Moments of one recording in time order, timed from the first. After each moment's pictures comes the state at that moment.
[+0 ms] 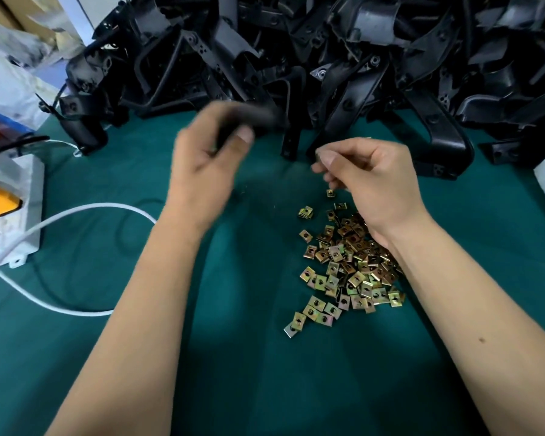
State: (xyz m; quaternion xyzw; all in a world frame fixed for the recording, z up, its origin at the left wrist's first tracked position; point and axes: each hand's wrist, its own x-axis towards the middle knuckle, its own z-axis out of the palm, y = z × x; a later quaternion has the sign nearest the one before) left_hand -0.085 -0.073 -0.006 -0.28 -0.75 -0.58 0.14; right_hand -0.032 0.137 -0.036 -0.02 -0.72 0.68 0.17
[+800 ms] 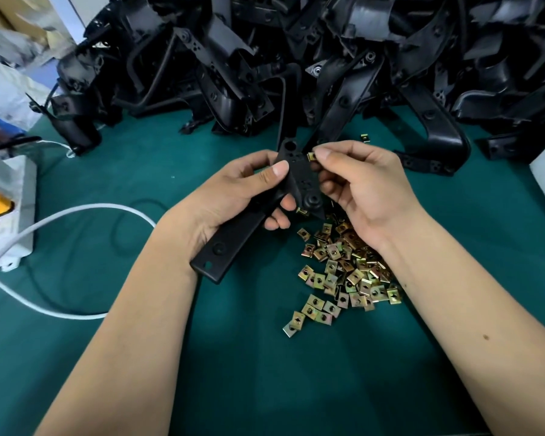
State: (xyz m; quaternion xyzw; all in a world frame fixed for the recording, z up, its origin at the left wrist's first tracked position) left_hand -0.083 -0.061 -0.024 -0.19 -0.62 -0.69 -0.32; right_hand -0.029 0.127 -0.030 -0.10 -0.57 0.81 0.08
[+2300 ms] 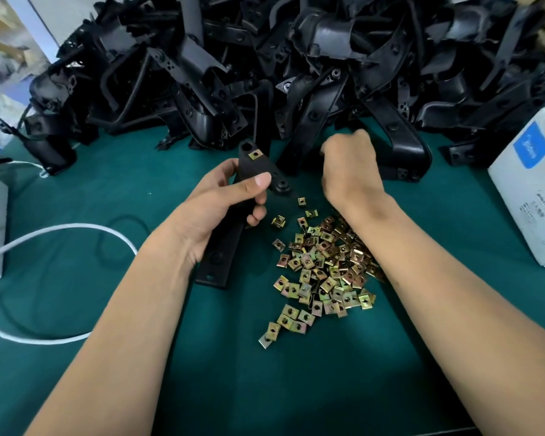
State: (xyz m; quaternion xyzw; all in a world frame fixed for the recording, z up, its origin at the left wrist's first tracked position) left_hand -0.084 -0.051 -0.033 -0.14 -0.58 -0.75 -0.28; right_hand -0.072 0.159 -0.020 -0.16 -0.98 0.07 0.11
